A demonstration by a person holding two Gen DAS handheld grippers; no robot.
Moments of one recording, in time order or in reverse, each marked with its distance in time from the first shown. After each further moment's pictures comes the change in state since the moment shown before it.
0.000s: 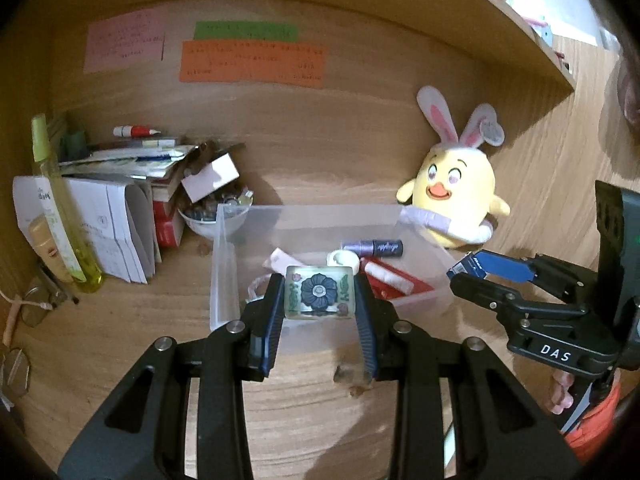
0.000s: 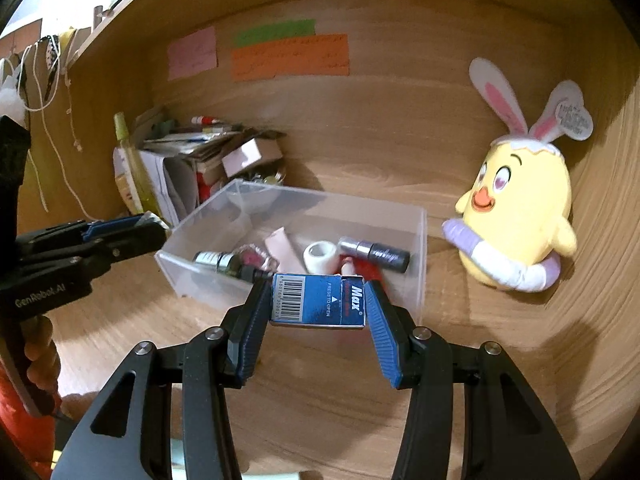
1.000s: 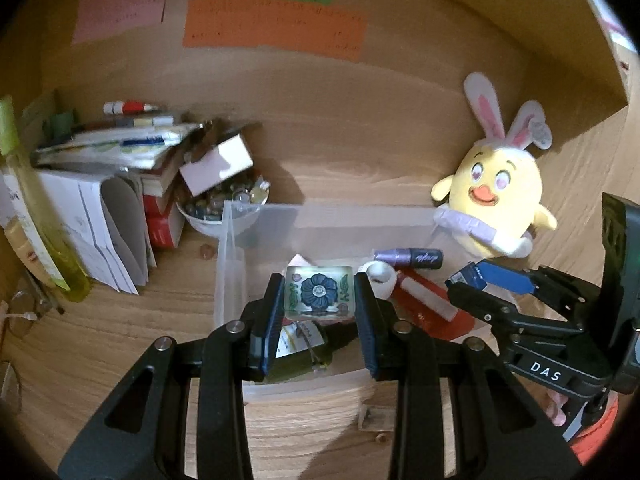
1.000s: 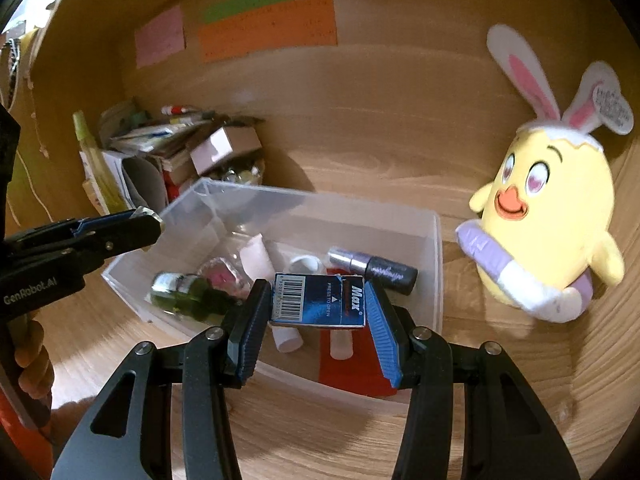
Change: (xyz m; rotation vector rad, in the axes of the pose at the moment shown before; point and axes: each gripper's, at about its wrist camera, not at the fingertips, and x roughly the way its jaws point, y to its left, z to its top) left arm 0.066 0.022 0.017 -0.048 0.091 0.048; right arm 0.067 -0.014 0.019 0.025 0.080 -0.002
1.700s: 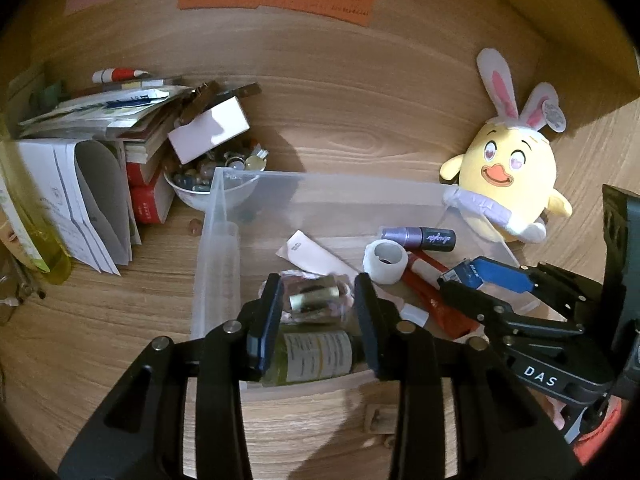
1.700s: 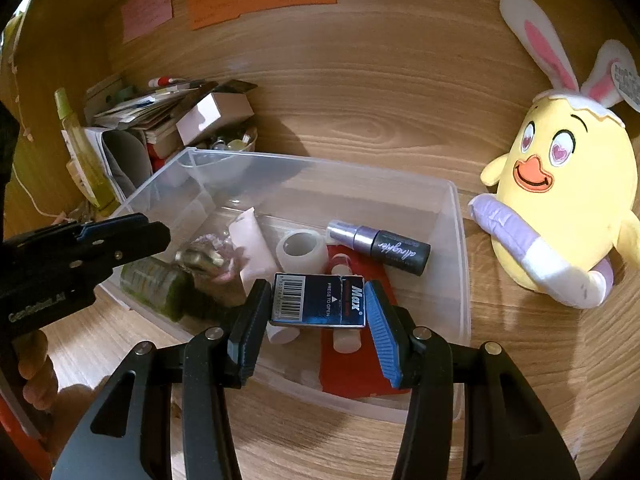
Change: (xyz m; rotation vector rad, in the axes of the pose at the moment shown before) left arm 0.025 0.004 -0.010 -0.019 0.053 -0.005; right arm 0.025 0.001 -0.007 0.005 0.076 -0.011
